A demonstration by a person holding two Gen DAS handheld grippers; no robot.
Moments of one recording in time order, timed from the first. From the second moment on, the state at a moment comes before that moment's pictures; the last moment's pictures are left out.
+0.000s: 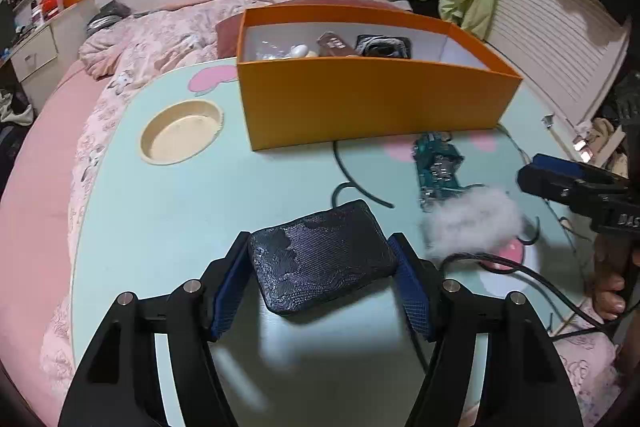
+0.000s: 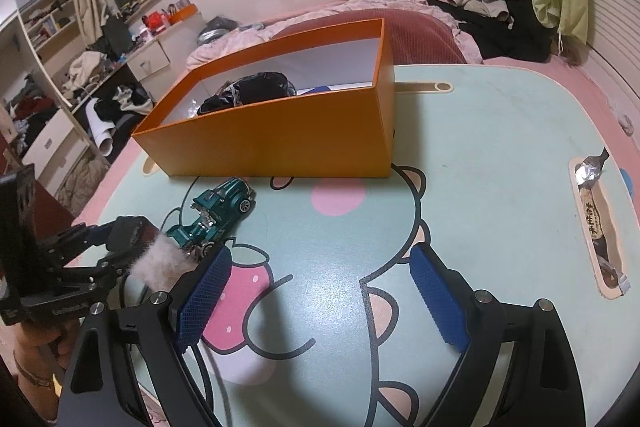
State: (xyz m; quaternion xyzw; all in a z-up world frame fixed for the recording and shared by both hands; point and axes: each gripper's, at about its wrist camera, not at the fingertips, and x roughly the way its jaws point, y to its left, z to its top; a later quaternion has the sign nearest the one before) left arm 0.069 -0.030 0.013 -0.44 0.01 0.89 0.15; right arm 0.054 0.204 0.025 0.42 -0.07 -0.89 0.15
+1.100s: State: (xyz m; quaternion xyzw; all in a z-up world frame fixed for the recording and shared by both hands) left arm 0.062 -0.043 0.027 -0.45 -0.01 0.89 0.11; right arm 0.064 0.210 0.050 0.40 -0.05 -0.90 0.13
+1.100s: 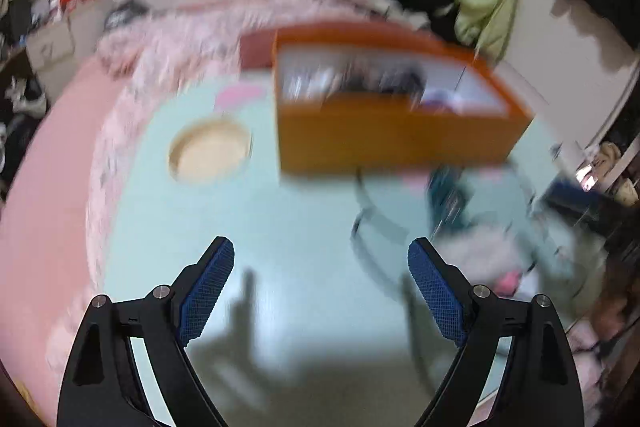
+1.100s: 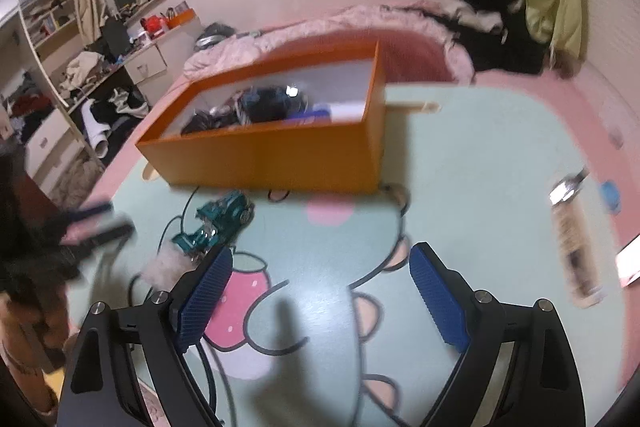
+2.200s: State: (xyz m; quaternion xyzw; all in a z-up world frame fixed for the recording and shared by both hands) left arm 0.069 0.022 0.040 -0.41 -0.03 0.89 0.21; right arm 0.088 0.195 0.016 0.44 0.04 -0.89 0.08
